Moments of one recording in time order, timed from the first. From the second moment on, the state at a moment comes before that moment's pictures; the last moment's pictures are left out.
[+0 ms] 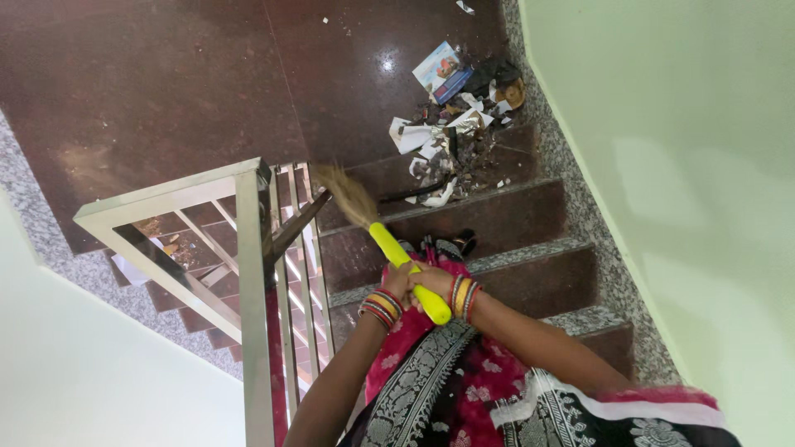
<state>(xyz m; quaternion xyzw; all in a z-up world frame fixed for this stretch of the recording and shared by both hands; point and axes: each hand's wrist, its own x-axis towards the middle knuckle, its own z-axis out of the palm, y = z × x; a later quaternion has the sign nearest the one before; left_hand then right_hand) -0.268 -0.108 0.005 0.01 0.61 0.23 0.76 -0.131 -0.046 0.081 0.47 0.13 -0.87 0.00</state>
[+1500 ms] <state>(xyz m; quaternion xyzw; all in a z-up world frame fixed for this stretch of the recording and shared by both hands) -0.294 0.075 0.169 0.06 0.37 0.25 0.89 -0.158 0.046 0.194 0.38 -0.12 -0.83 -0.38</state>
